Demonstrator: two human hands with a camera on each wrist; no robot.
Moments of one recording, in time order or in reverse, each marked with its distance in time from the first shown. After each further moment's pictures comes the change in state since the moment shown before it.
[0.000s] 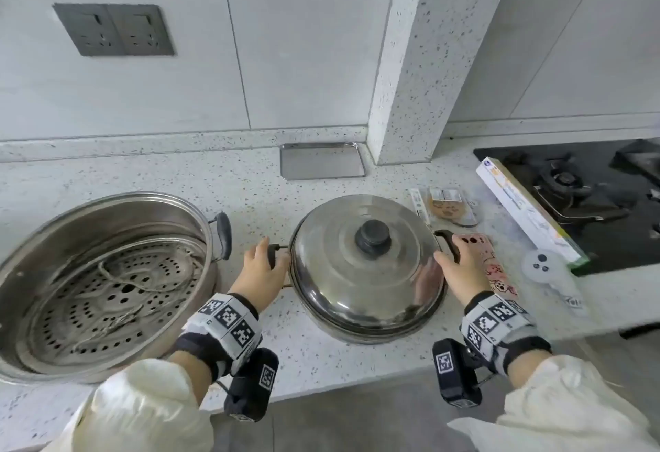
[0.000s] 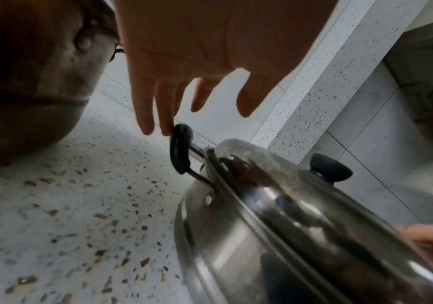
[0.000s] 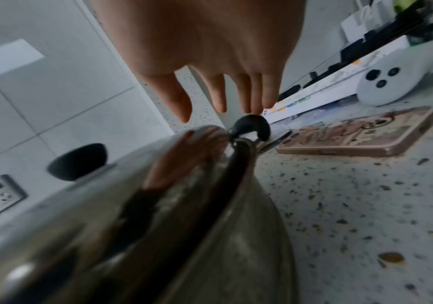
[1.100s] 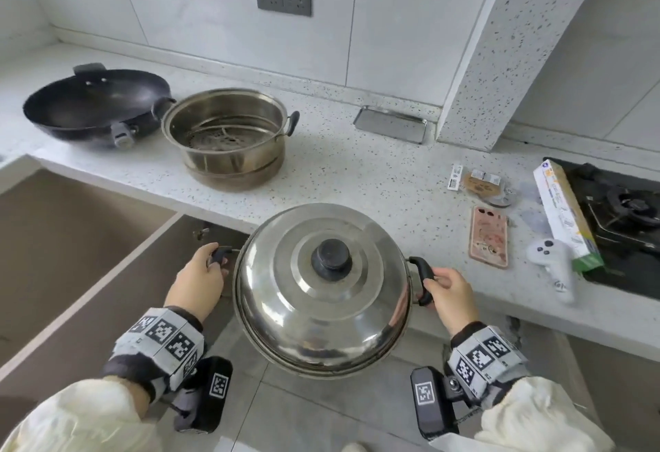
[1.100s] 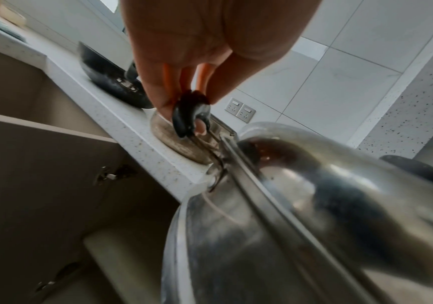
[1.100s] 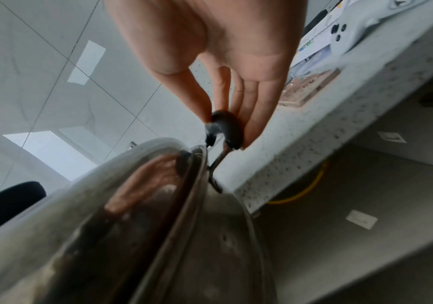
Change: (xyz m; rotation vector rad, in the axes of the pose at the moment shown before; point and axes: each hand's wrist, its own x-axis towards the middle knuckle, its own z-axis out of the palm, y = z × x) left_hand -0.291 -0.092 0.093 -0.194 0.616 -0.365; right_hand -0.134 0.123 -0.069 0.176 -0.362 -0.217
